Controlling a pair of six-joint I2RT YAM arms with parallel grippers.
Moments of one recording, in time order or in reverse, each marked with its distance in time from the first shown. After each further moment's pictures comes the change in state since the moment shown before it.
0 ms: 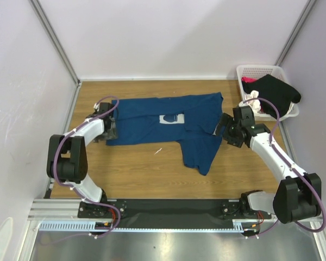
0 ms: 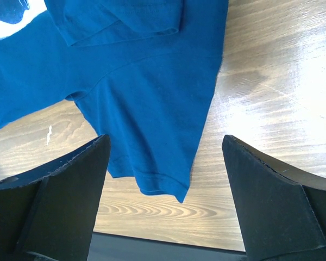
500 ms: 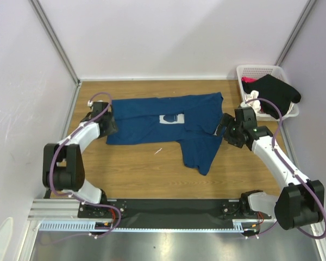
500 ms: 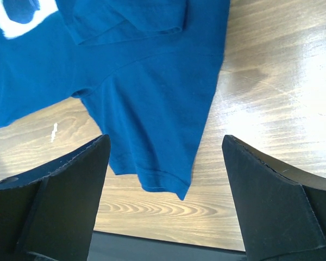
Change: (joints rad) left arm 0.044 -0.116 -0.068 0.160 0.166 -0.105; right arm 0.000 -0.059 -0.017 0.001 0.000 0.001
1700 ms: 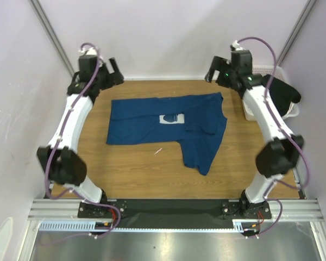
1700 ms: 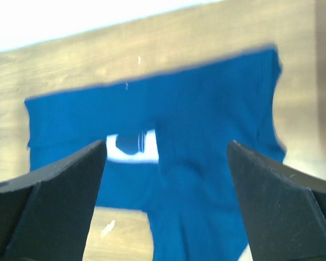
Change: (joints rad) left arm -0.061 0.132 0.761 -0.144 0.206 0.057; right arm 0.000 0.616 0.970 -0.003 0.010 -0.232
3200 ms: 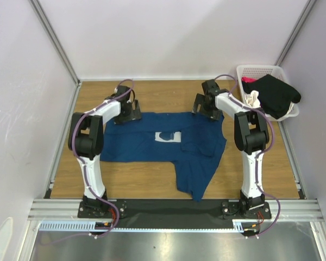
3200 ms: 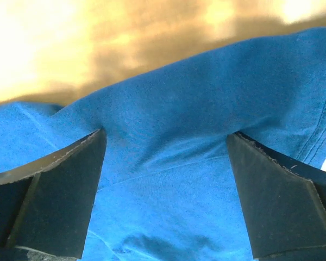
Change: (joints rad) left arm -0.093 0.353 -0.276 0.019 -0.093 -0.070; right arm 0.080 0.366 -0.190 -0.024 0.085 0.153
